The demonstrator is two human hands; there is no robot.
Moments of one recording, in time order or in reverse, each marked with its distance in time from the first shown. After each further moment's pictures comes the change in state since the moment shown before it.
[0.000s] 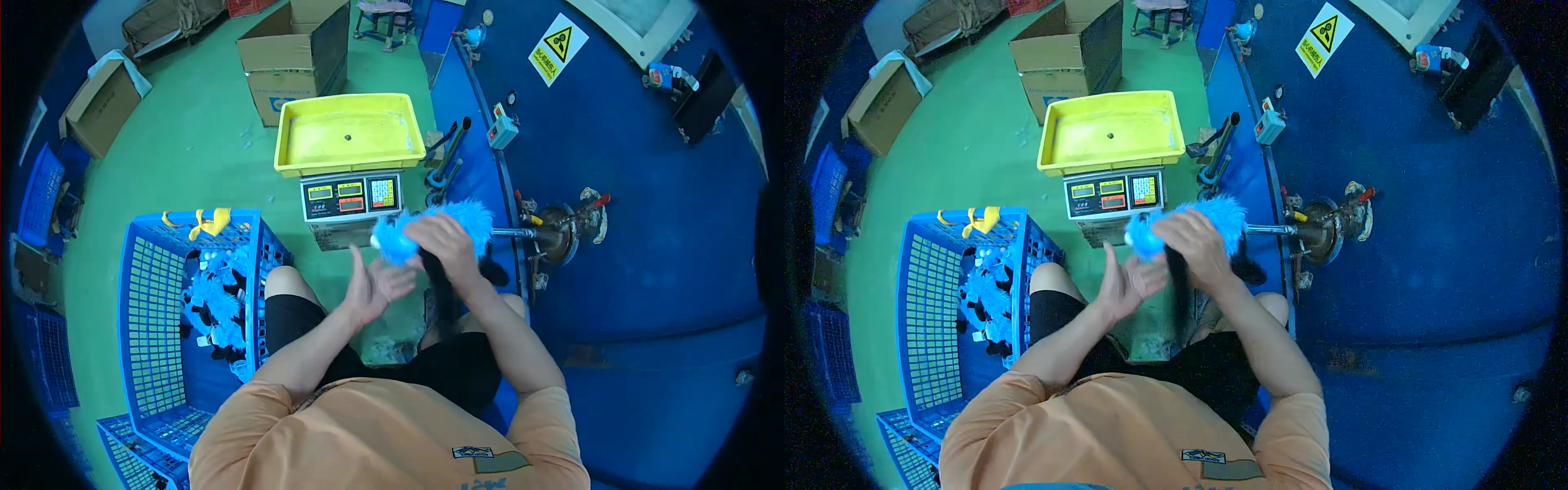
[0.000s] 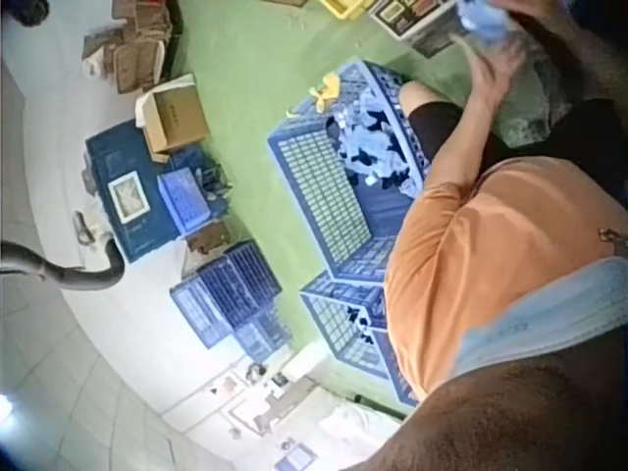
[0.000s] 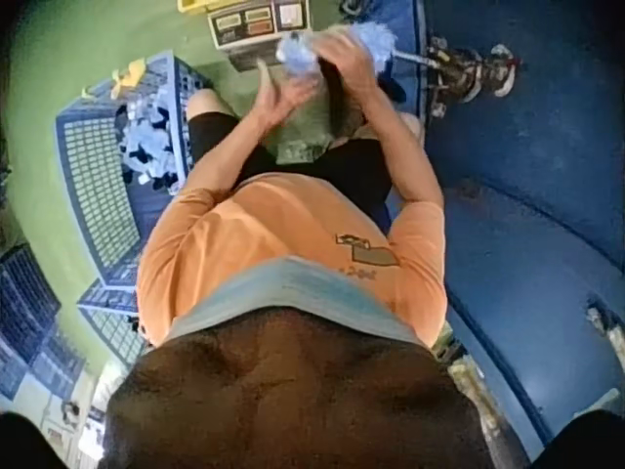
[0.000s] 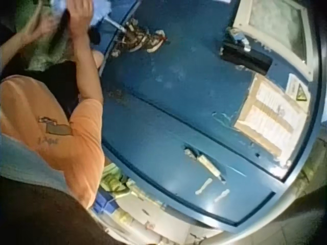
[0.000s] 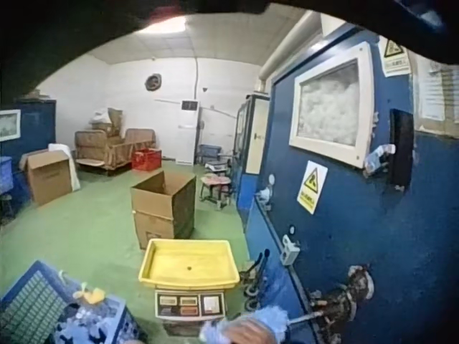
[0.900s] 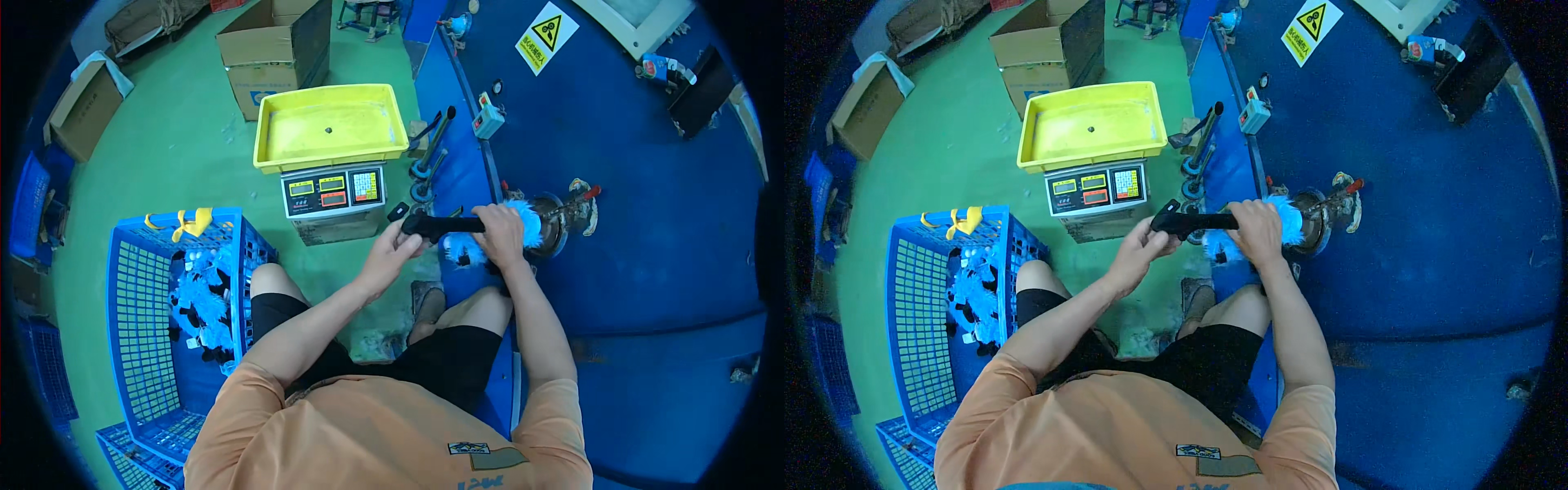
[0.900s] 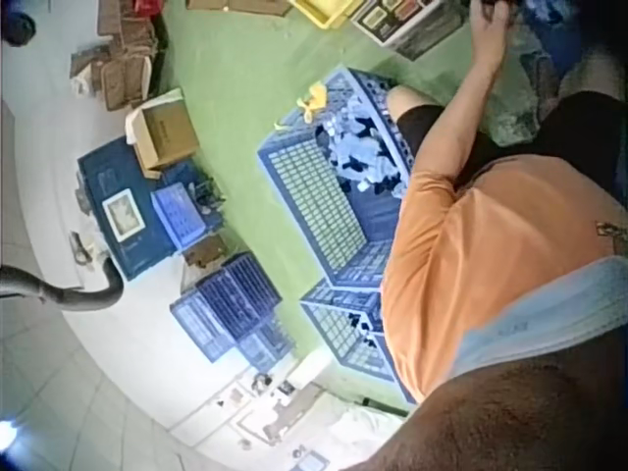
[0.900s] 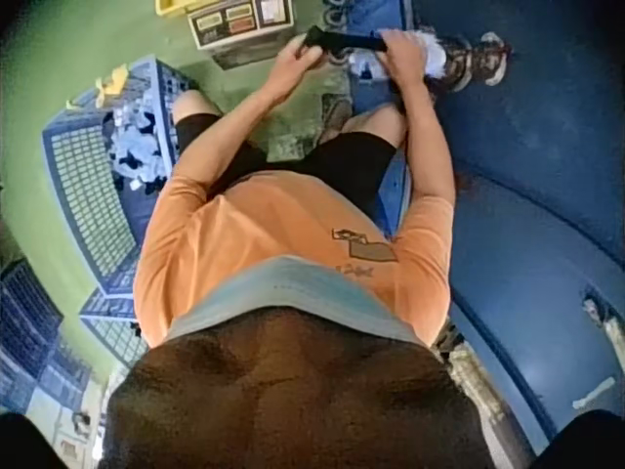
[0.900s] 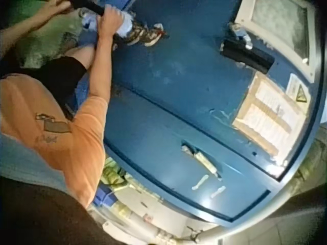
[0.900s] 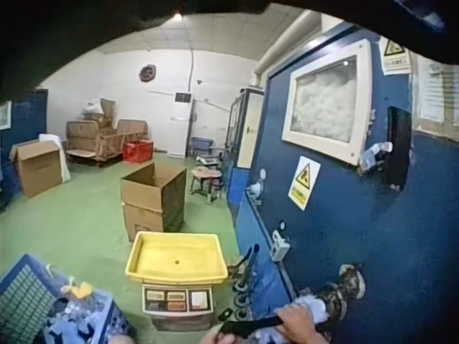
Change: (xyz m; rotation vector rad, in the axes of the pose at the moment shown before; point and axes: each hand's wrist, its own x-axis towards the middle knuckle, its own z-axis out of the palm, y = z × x) left_hand 0.051 -0.021 0.054 0.660 -0.044 0.493; right_hand -0.050 0.094 -0.068 -0.564 -0.163 0.186
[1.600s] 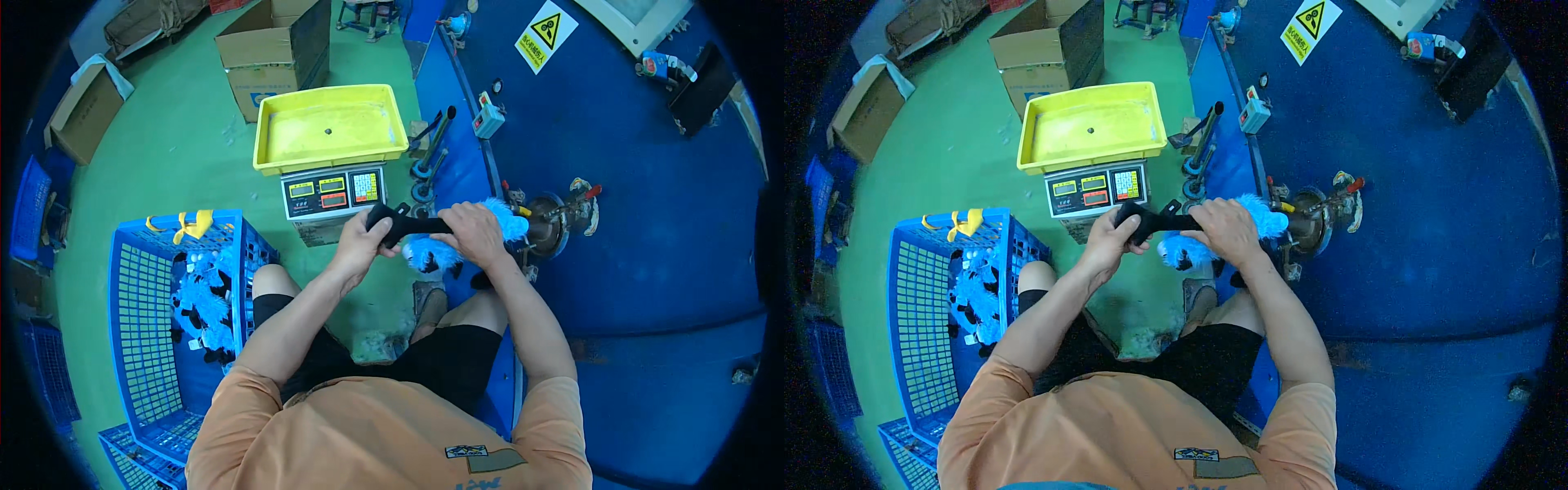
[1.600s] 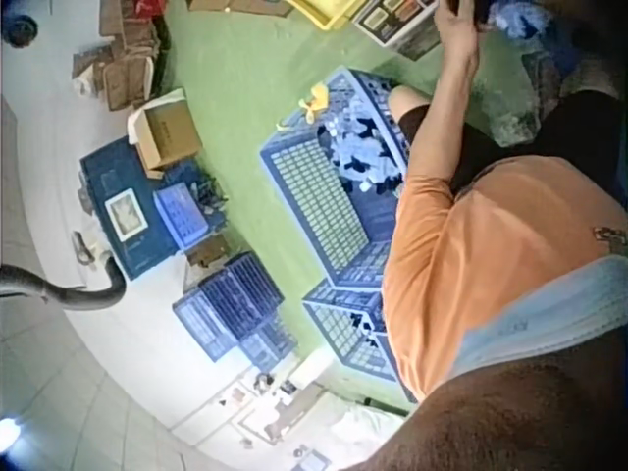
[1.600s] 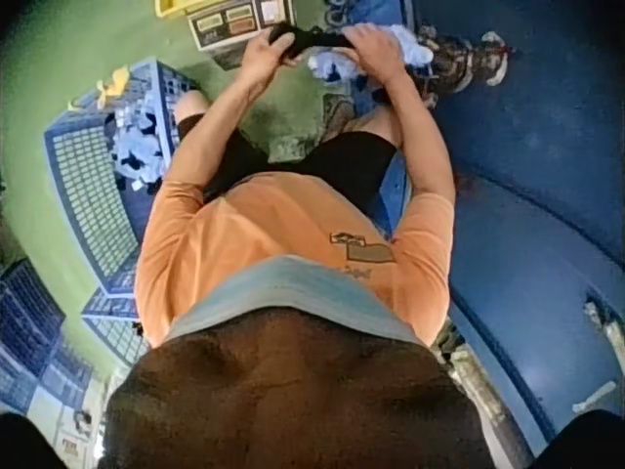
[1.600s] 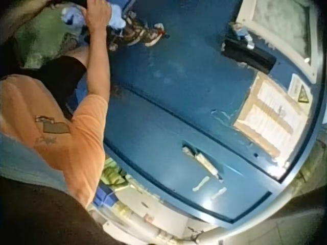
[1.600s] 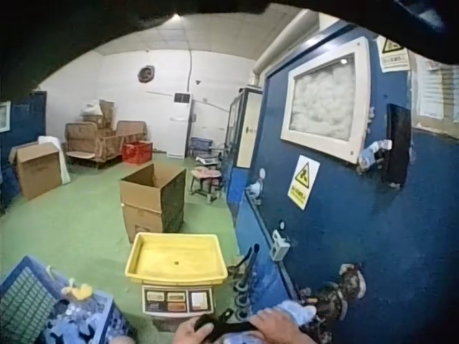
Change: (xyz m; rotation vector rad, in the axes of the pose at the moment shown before) left_hand 0.010 0.053 -0.033 0.158 0.006 -0.176; right_hand 0.028 -0.040 0.003 0.063 -0.078 -0.187
